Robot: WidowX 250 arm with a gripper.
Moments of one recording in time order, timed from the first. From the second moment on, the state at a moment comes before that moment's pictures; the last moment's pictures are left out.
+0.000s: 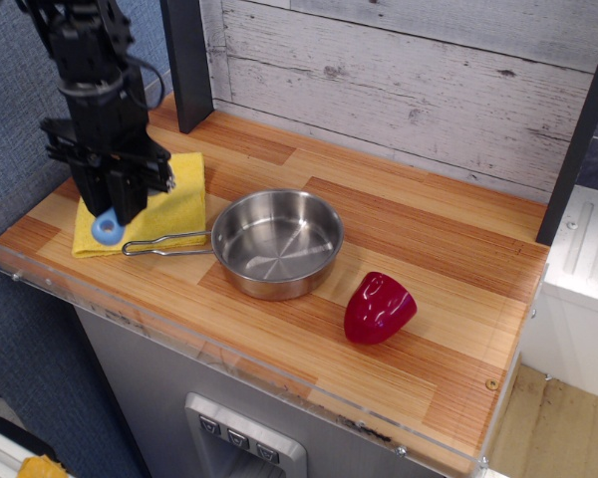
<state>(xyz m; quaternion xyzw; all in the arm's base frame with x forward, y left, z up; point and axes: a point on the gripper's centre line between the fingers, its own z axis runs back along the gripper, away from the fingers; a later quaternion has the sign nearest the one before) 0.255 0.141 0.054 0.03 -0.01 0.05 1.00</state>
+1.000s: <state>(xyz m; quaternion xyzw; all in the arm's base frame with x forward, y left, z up) 0.350 -0.032 0.072 -0.05 -0.03 -0.05 1.00</state>
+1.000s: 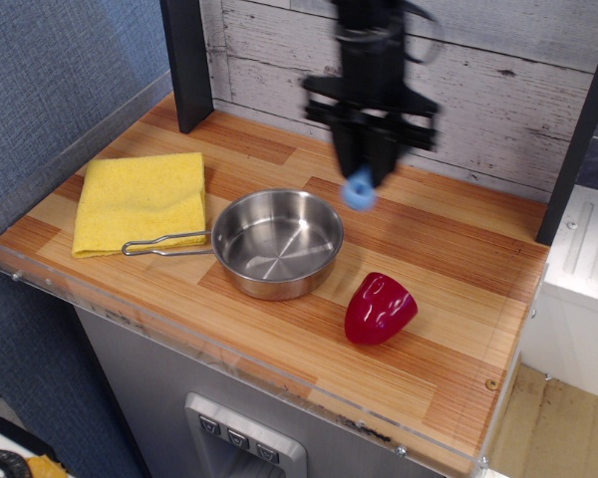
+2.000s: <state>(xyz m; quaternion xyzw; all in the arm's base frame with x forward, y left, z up) 0.331 -0.070 0.058 0.10 0.01 -0.04 0.99</state>
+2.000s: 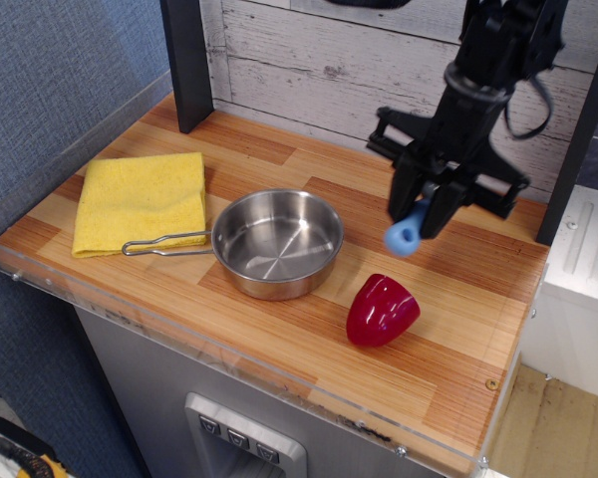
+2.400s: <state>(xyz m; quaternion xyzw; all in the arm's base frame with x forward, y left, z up) 0.319 -0.056 0.051 0.12 -0.07 0.00 0.99</state>
